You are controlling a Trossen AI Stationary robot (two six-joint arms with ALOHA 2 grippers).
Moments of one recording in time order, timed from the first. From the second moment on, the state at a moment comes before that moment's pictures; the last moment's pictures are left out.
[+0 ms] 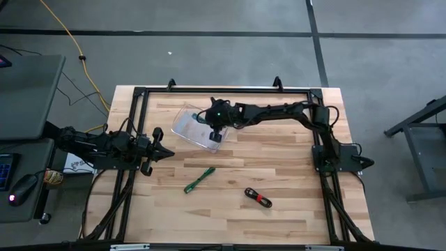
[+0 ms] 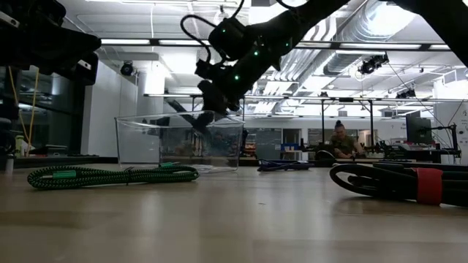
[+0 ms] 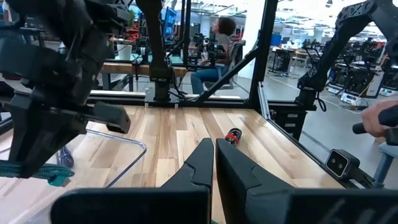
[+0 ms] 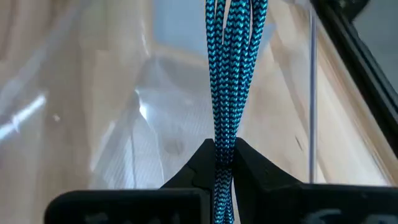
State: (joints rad) left arm -0.07 0.02 0.01 0.02 -0.04 -0.08; right arm -0.23 2.08 1.54 -0.21 0.04 -0.14
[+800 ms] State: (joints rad) left arm -0.07 0.02 0.01 0.02 -0.04 -0.08; right arm -0.22 2.08 1.54 -0.66 0.04 -0.18
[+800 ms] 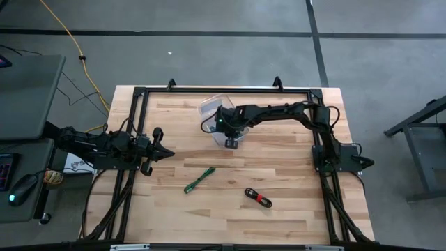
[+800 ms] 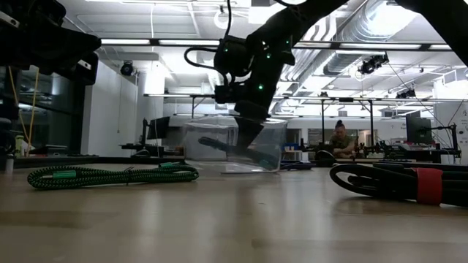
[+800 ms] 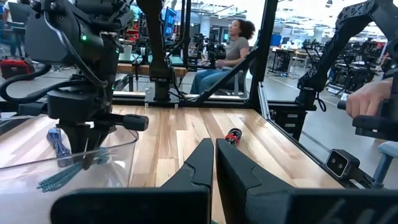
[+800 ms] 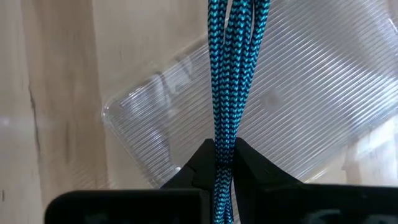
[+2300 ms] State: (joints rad) left arm -0.07 0.02 0.01 0.02 -0.04 -0.08; right arm -0.35 2.08 1.59 -0.51 -0.04 0.42
